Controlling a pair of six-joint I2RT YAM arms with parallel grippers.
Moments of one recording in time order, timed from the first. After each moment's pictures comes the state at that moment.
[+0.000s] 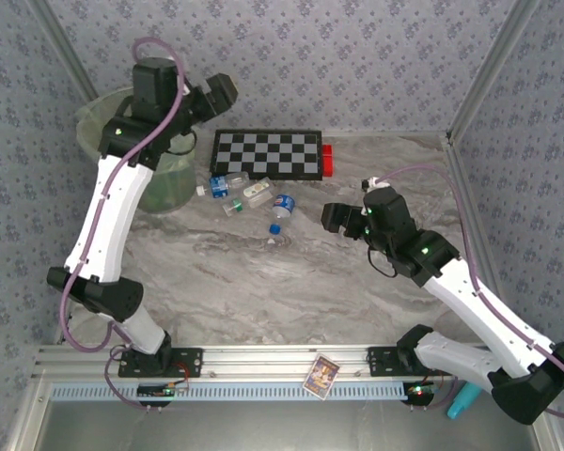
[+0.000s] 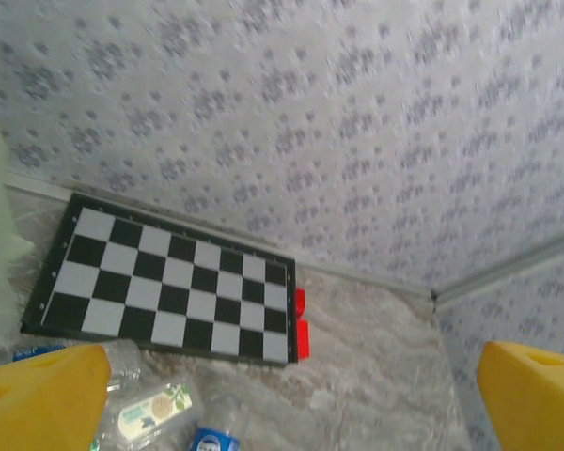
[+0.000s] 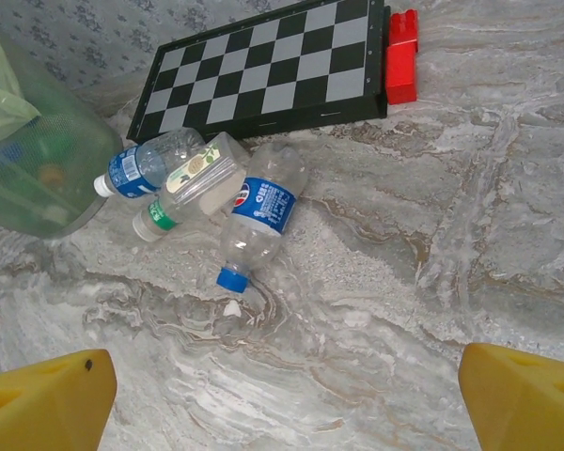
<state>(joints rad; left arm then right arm) -0.39 1.64 2.13 -0.88 0.00 -0.63 0.63 0.99 1.01 -0.61 0.16 0.61</state>
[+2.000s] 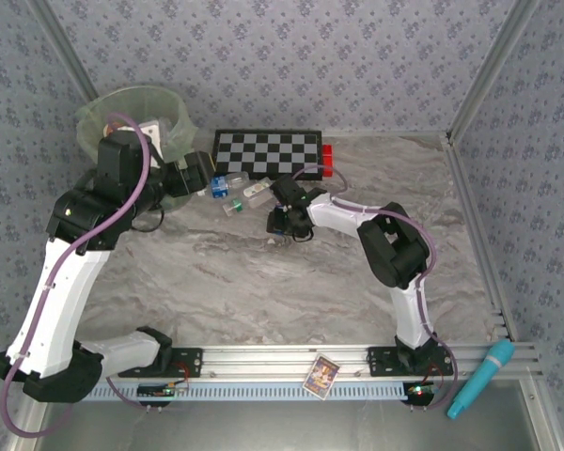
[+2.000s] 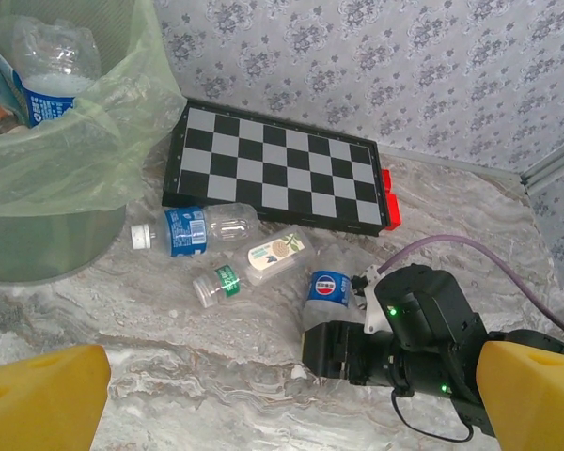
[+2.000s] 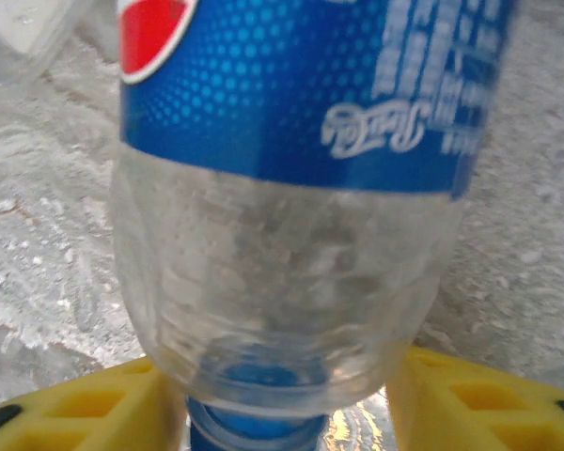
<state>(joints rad) -0.47 1.16 1.71 -1.08 -0.15 -0.52 0.68 2.06 1.47 -0.53 -0.05 0.73</state>
